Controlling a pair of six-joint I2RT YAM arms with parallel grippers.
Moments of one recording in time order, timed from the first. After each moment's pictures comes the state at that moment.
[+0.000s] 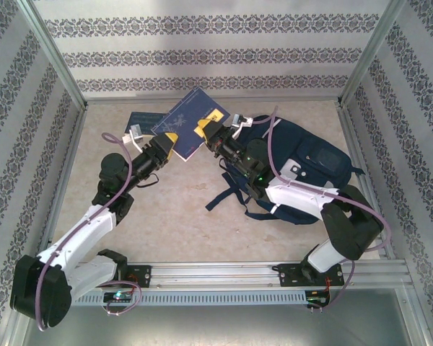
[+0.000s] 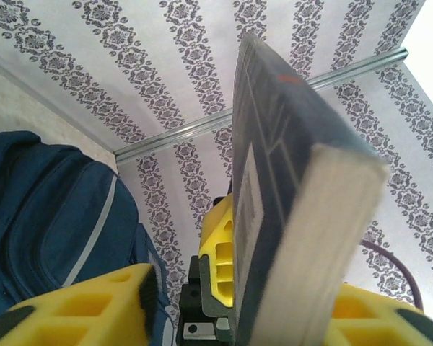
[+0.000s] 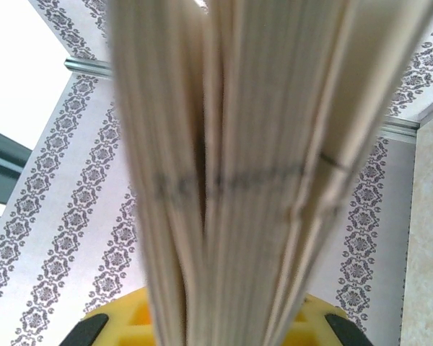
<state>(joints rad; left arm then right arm) -0.32 1.03 0.60 0.56 0.42 -1.27 0.72 1.56 0.90 0.92 -0.12 1.46</state>
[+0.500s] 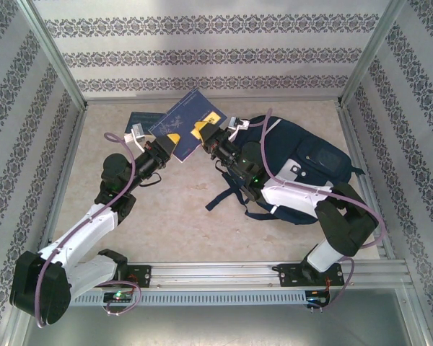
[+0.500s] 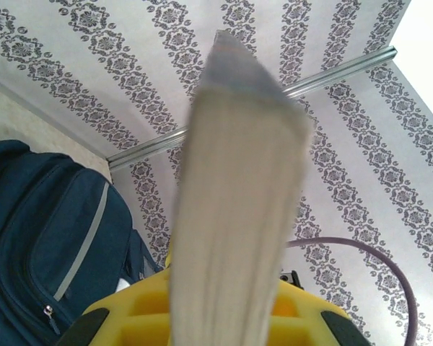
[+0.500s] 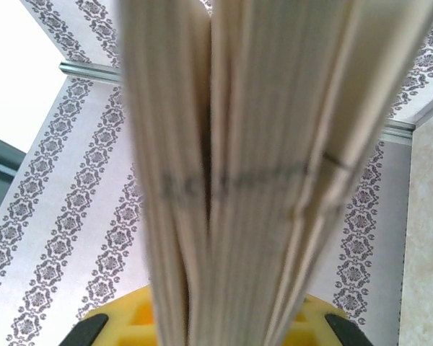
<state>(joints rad) -0.33 1.04 0.60 0.60 0.39 -1.25 0.74 1.59 0.90 0.95 -0.09 1.45</state>
